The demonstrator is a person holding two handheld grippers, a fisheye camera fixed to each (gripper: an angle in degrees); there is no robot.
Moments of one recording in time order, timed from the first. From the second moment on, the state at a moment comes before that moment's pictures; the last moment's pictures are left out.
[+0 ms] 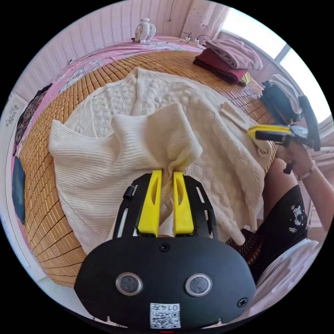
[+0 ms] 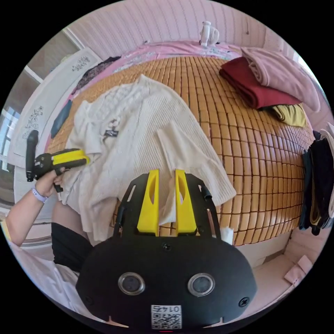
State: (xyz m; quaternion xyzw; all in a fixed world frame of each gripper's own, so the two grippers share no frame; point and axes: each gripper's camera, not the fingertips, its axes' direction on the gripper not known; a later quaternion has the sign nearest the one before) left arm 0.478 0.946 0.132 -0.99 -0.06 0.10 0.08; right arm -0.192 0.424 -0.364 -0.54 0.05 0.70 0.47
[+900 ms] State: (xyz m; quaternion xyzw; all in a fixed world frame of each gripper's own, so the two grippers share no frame) left arm 0.324 0.739 0.218 -0.91 -0.31 0.17 0.19; right arm -0.145 0.455 -0.312 -0.52 0.06 0.61 0.60
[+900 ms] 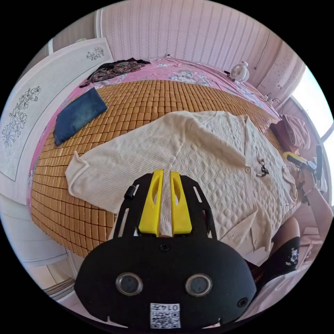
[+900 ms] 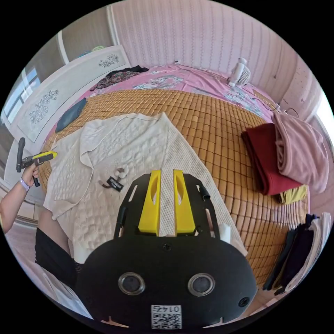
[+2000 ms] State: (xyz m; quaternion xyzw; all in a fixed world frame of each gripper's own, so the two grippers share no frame) left arm 0.246 1.050 0.199 -0.97 -0.13 0.18 0.12; right arm -0.139 0.552 -0.167 -0.58 -0.03 0.58 0.58
